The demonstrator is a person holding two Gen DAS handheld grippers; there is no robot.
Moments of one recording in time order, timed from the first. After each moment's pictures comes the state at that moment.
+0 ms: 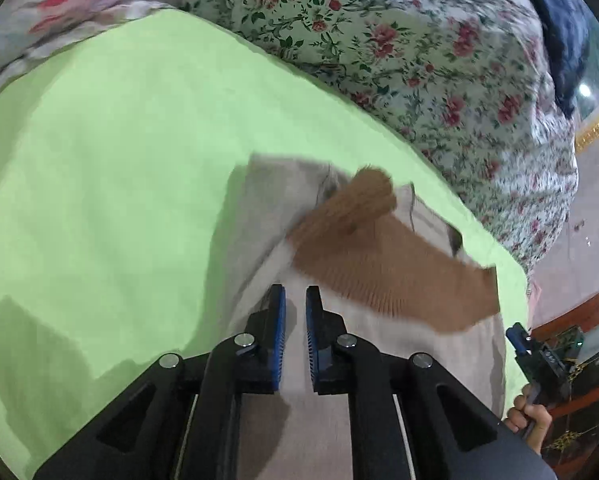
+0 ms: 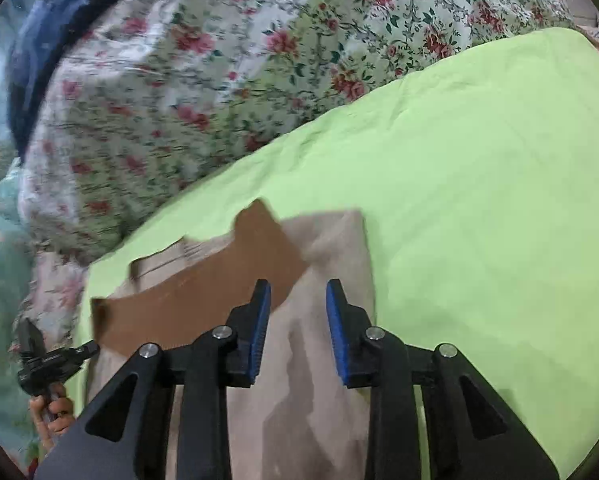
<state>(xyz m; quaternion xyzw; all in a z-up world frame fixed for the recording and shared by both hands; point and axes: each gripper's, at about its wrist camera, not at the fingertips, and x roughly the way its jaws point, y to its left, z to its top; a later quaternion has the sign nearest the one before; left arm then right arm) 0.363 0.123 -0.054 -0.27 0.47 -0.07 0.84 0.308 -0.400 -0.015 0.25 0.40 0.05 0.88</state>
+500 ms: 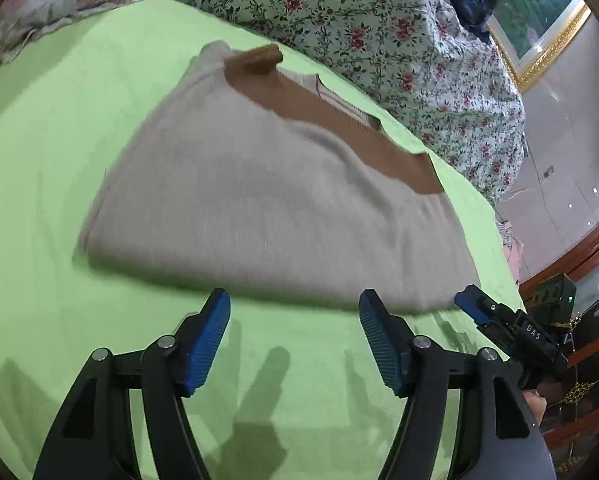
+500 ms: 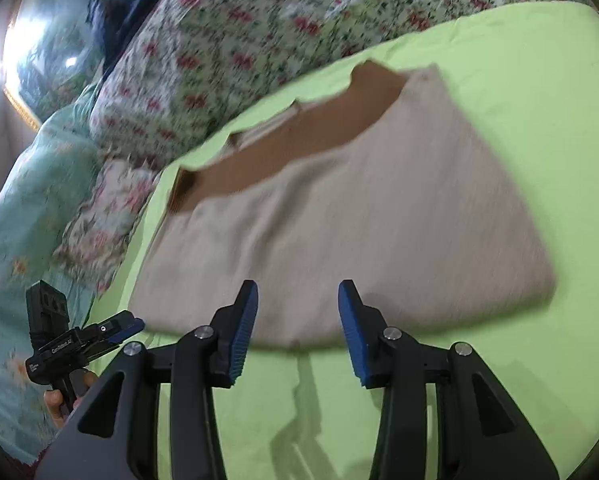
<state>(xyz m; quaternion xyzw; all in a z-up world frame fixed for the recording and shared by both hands) 0.157 0.038 -0.045 -0.25 0.46 -0.13 0.84 0.165 -0.296 -0.032 0.24 0.44 0.15 0.85</state>
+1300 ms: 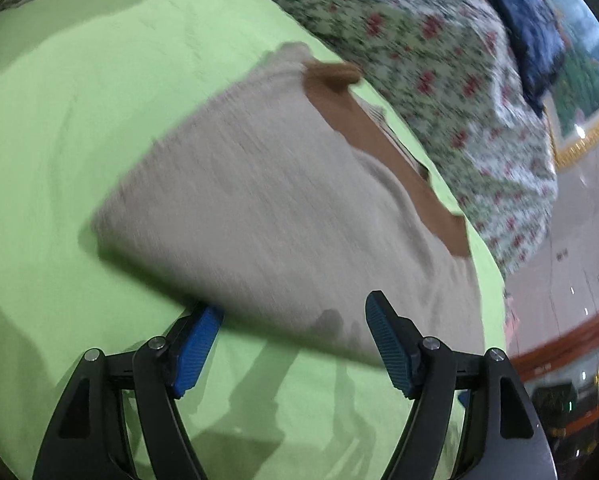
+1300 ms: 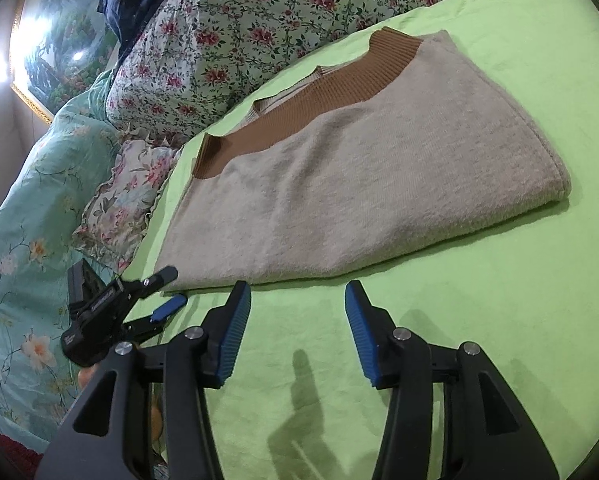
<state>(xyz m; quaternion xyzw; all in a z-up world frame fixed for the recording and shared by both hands) 0.192 0.053 -0.075 -0.37 0.43 -0.02 0.82 0.137 -0.284 -0.031 0.26 0.45 0.17 0.84</state>
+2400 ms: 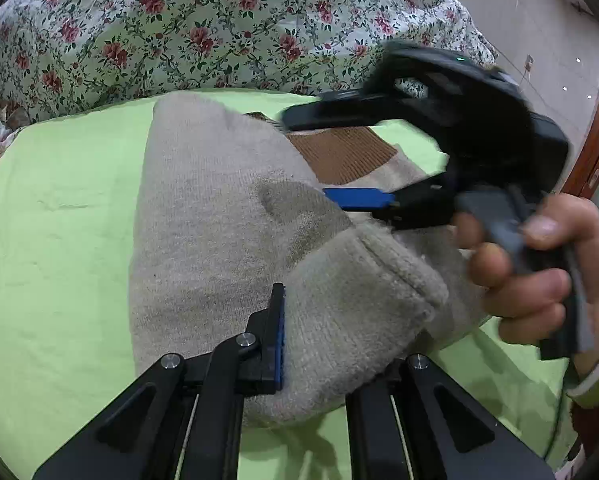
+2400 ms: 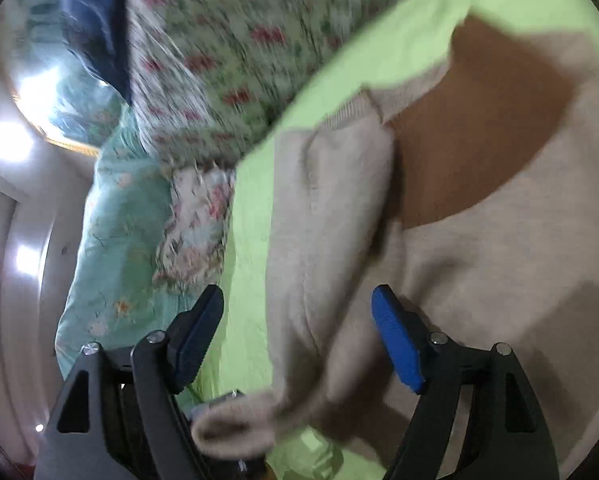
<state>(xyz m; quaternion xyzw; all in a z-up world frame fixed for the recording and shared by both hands) 0.256 -0.156 -0.027 -0.04 0.41 -0.15 0.90 0.342 -0.291 -0.050 0.37 0.52 0.31 0.70</state>
